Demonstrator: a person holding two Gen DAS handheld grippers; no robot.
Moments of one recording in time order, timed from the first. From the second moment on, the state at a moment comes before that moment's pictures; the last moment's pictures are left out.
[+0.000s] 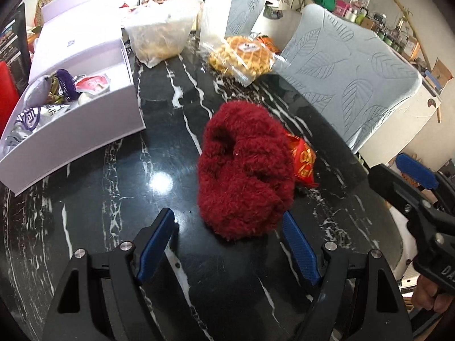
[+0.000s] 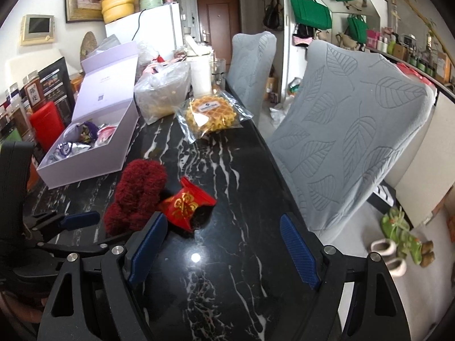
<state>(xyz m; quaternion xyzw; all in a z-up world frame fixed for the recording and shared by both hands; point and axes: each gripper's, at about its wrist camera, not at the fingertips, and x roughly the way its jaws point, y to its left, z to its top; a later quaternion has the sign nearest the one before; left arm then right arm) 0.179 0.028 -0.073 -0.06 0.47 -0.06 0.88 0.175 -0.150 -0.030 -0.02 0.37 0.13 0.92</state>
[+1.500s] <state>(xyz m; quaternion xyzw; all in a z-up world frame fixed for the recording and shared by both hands) 0.198 0.070 -0.043 -0.11 0.43 0.02 0.90 0.233 -0.126 -0.081 0.01 0.43 0.19 0.88</state>
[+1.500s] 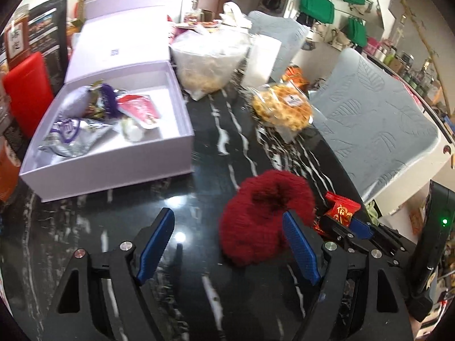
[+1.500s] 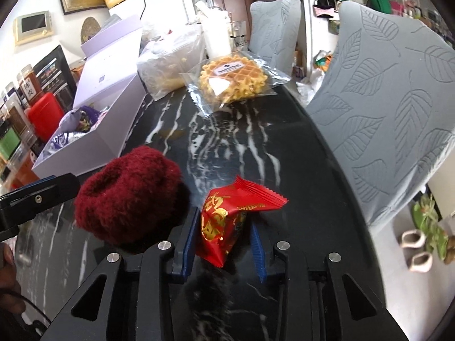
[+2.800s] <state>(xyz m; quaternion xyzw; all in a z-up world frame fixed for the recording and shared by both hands) 0.205 0.016 -0.078 -0.07 0.43 -0.07 0.90 0.199 -0.147 -0.073 0.00 0.41 0.19 0.89</state>
